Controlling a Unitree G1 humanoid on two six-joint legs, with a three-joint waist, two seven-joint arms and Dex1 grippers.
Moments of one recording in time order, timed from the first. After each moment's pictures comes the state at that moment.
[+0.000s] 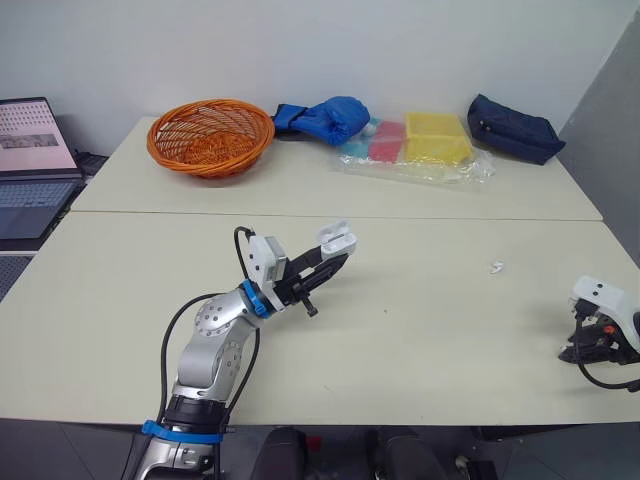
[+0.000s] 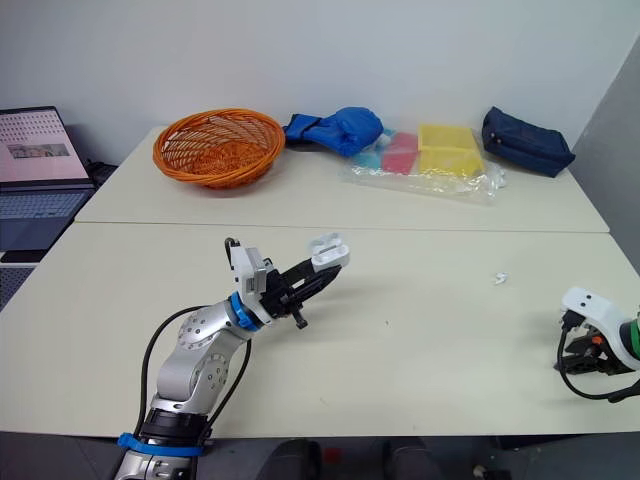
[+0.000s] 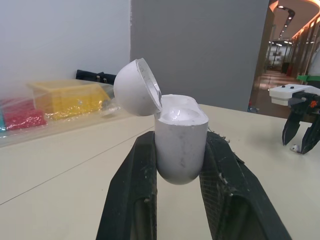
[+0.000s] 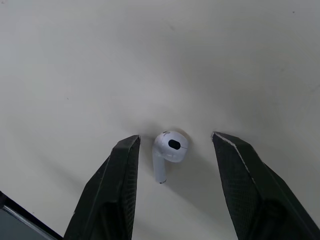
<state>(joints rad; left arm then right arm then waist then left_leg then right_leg) -0.27 0.27 -0.03 -0.05 -0.43 0.06 -0.88 -0.21 -1.22 0.06 0.17 0.06 0.73 1.31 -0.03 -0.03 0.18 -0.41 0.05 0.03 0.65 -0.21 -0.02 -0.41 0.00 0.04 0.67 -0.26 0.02</state>
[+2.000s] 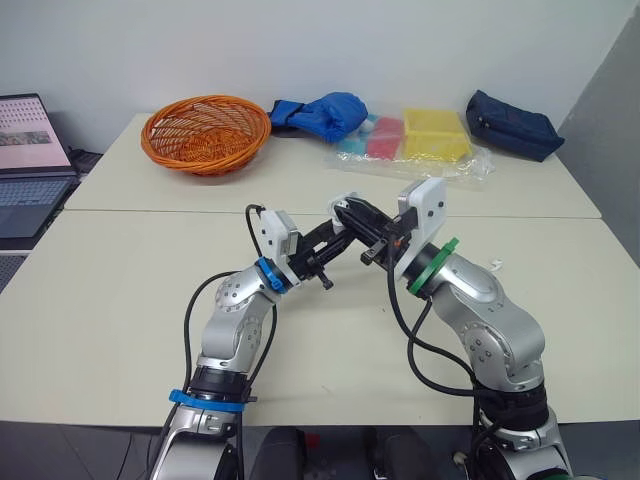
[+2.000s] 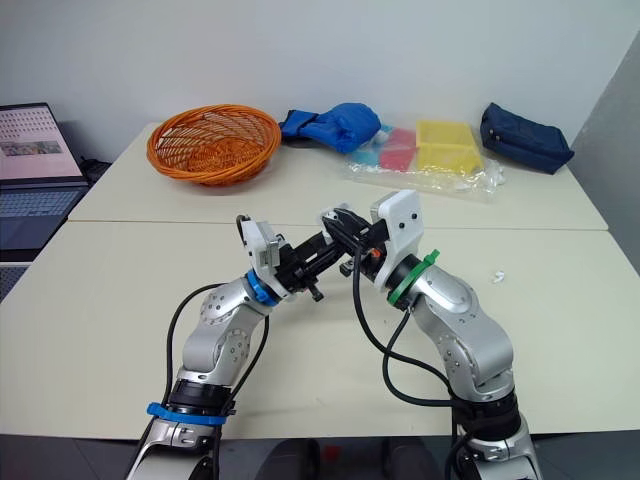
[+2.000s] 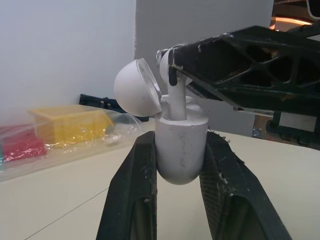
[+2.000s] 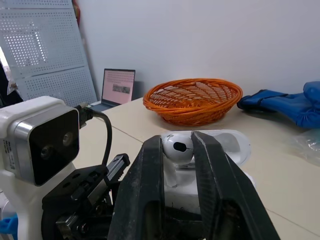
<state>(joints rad) -0.43 0.19 -0.03 0.07 -0.43 0.01 -0.85 -0.45 -0.13 0.13 -0.49 0.37 0.66 0.36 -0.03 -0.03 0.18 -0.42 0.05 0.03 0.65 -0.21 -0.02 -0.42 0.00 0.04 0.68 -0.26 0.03</state>
